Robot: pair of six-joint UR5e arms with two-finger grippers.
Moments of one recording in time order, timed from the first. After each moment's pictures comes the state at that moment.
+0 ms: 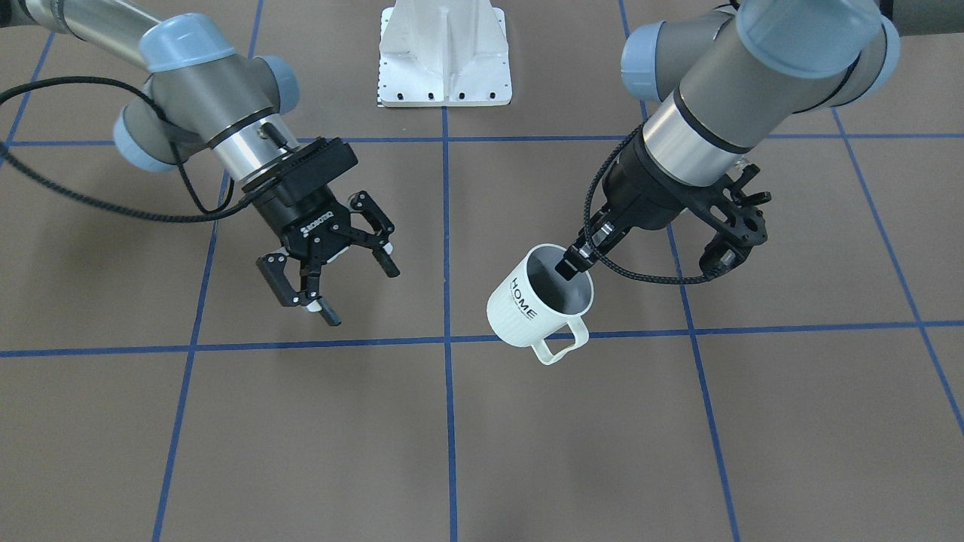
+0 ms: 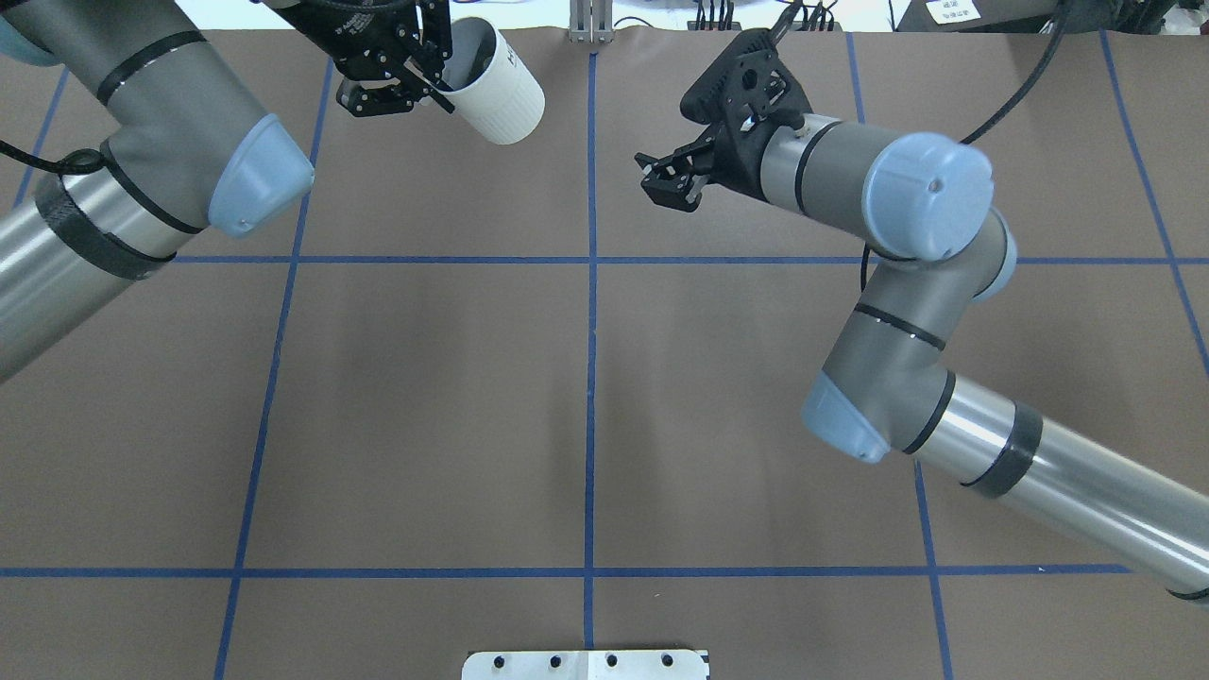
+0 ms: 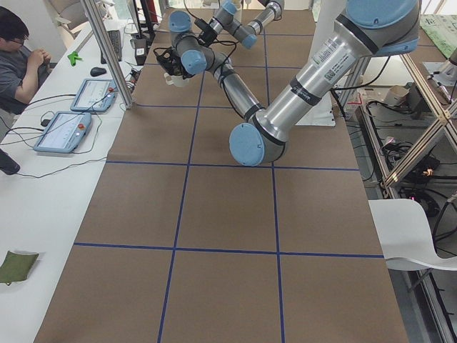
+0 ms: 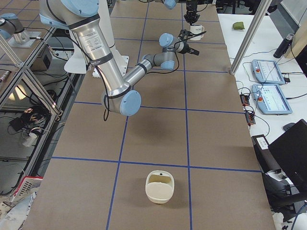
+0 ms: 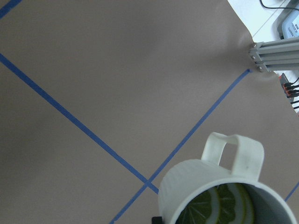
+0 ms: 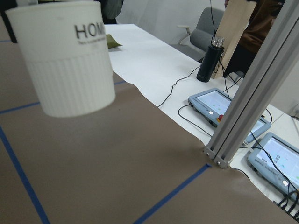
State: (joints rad) left arm -0.97 -2.36 -1.61 -1.78 -2.29 -1.92; right arm 0.64 -1.02 1.62 -0.65 1.45 0.32
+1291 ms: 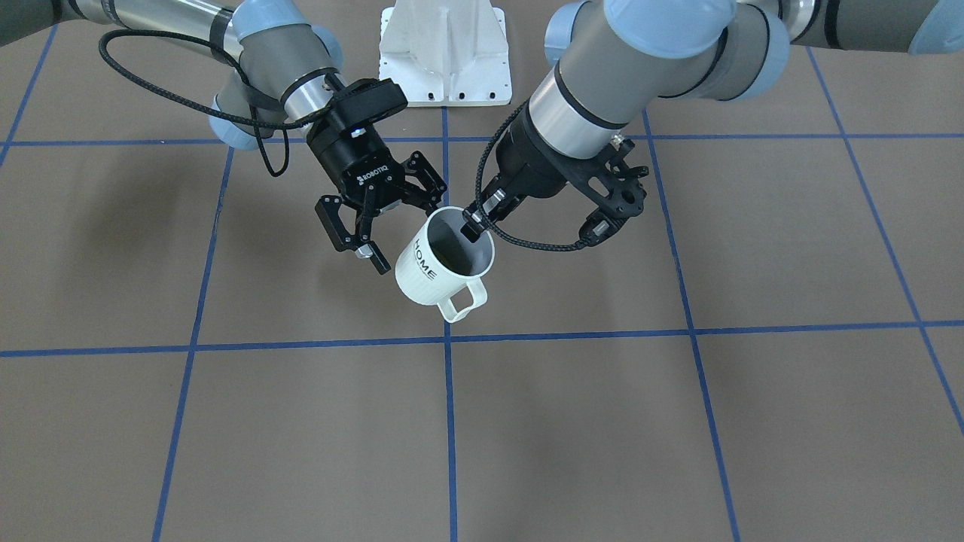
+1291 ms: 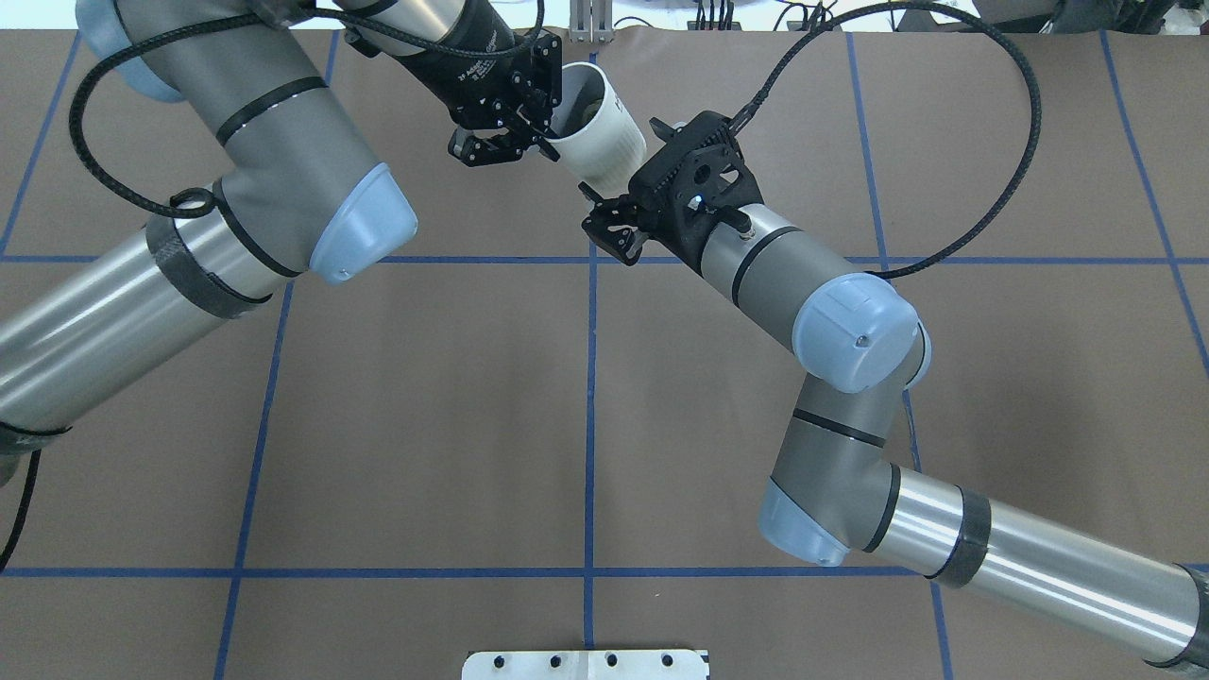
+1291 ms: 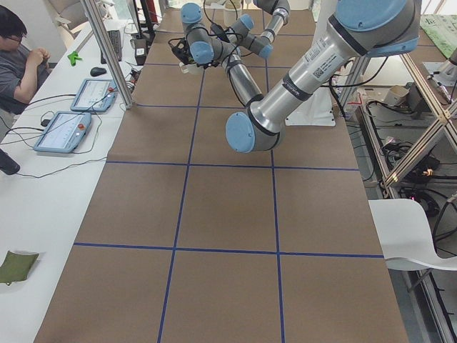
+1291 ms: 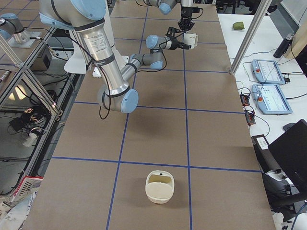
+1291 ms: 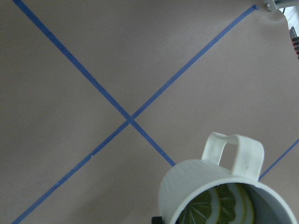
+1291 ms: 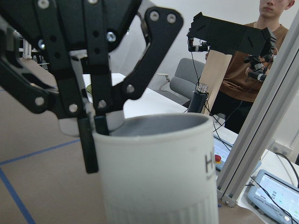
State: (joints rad) left arm -0.85 -2.46 -1.58 -1.80 -2.29 -2.04; right arm 0.50 -1.01 1.63 -0.53 1.18 0.32
